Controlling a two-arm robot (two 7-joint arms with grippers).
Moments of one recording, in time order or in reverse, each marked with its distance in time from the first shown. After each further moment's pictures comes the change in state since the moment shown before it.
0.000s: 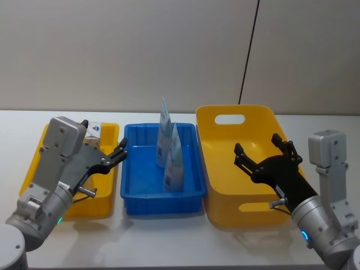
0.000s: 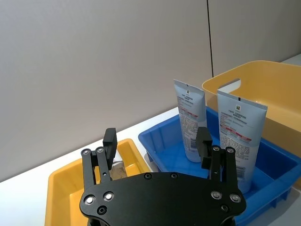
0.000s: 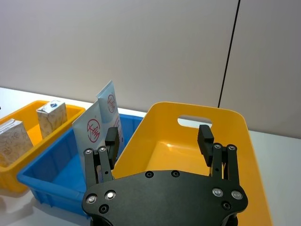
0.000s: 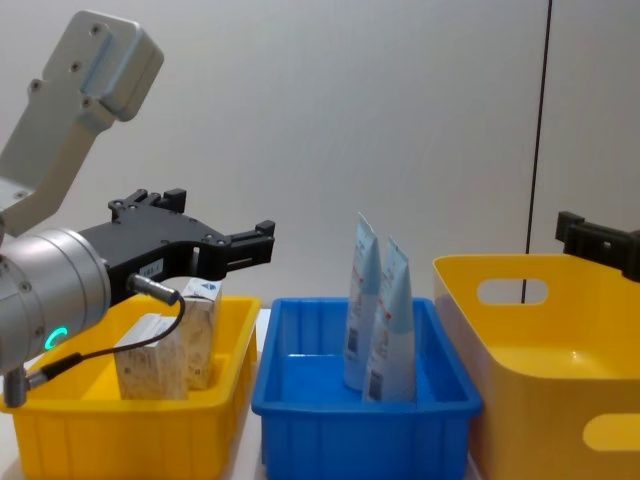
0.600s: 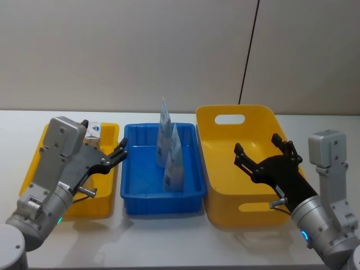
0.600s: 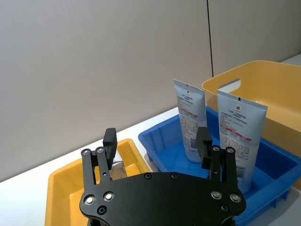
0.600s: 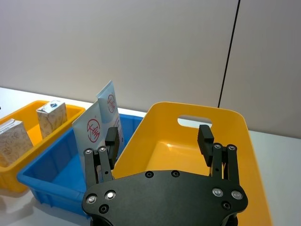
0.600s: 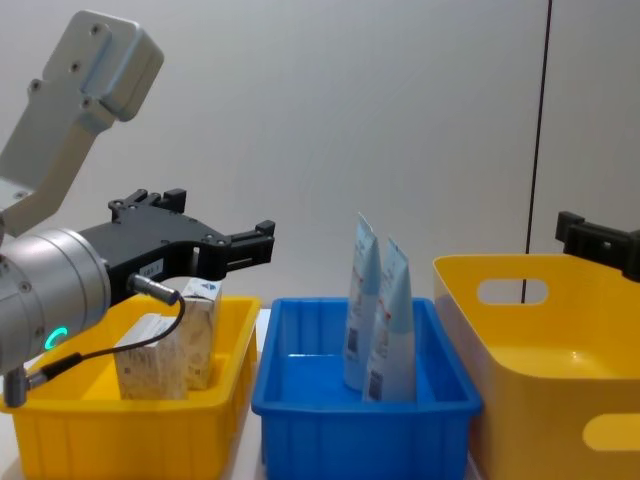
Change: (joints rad) left arm 0.000 0.000 0.000 0.000 0.000 0.000 0.000; right arm 0.000 0.000 0.000 0.000 0.000 0.000 0.000
